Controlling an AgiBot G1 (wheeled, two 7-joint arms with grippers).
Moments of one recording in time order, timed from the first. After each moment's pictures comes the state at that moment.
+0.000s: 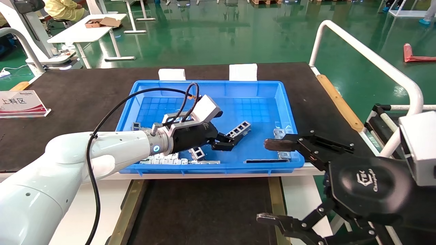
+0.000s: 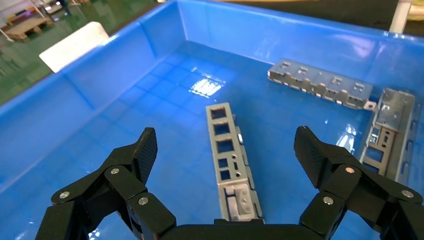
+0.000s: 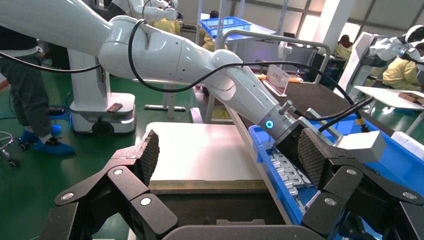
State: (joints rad) left arm -1.48 1.36 0.59 -0.37 1.30 0.82 0.13; right arm 1.11 -0.56 -0.41 1.26 -0.64 -1.44 0.12
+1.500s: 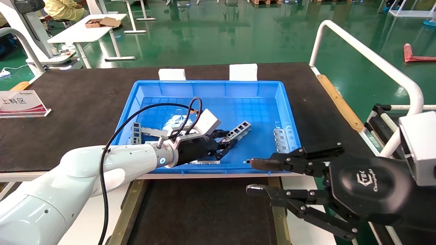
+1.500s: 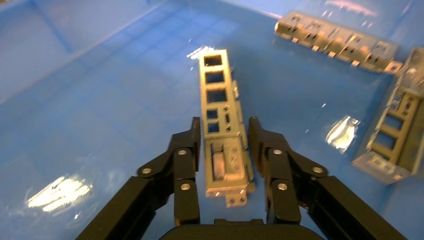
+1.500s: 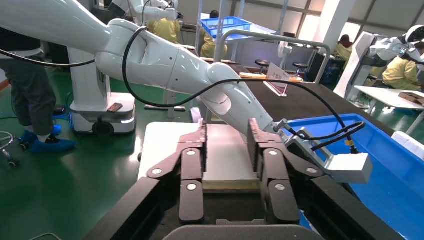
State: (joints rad) left arm -1.47 1.36 0.92 -0.37 1.02 0.68 0.08; right arm 1.11 -0.56 -0.41 1.26 -0.64 -1.44 0.12
